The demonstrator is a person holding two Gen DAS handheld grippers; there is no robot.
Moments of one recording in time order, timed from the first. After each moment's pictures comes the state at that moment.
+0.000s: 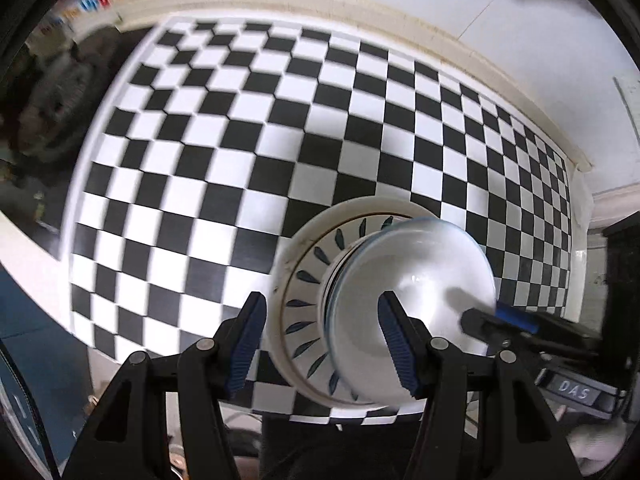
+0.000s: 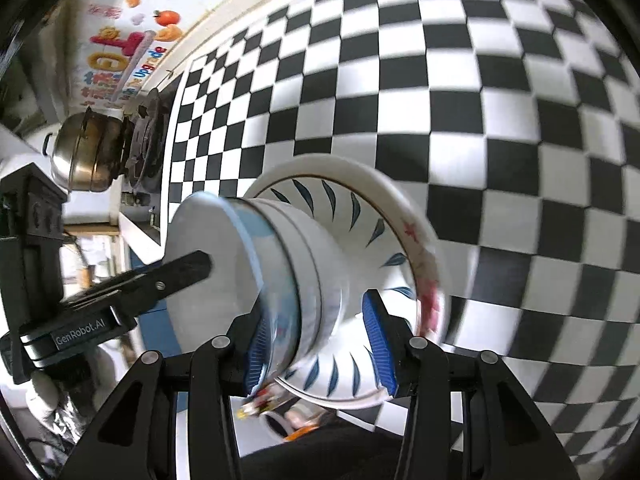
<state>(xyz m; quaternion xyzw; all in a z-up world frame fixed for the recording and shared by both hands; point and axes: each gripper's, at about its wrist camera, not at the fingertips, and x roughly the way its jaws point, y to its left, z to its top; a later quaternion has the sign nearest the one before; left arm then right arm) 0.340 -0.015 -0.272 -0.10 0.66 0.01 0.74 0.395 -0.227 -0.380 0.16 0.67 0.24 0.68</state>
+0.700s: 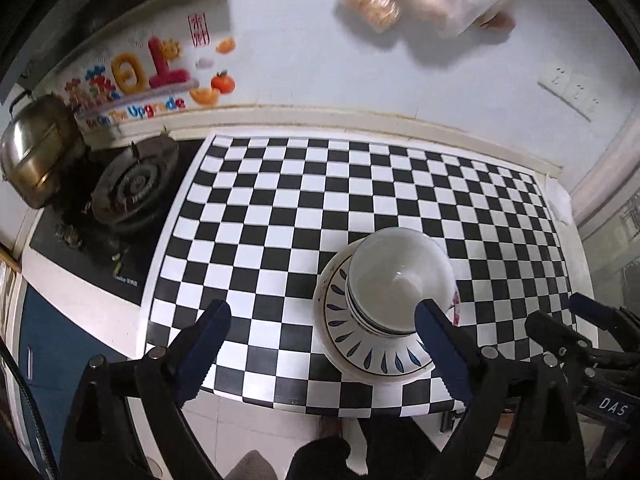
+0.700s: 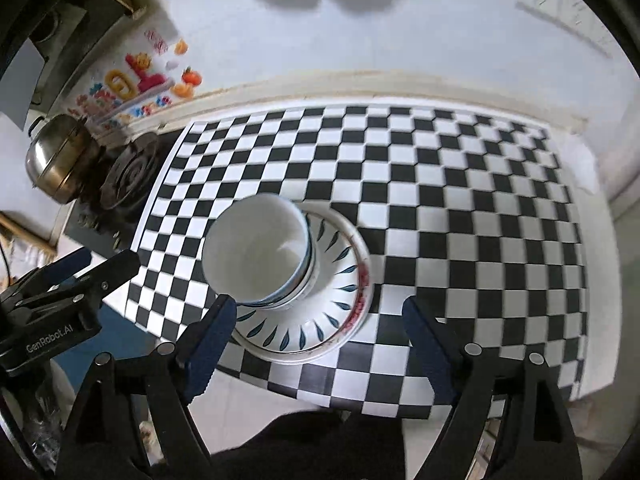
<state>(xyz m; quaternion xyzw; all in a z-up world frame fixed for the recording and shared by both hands) 0.242 -0.012 -0.168 -0.01 0.51 0.01 0.86 0.259 -0.230 -0.233 0.06 0.52 0.10 0.84</state>
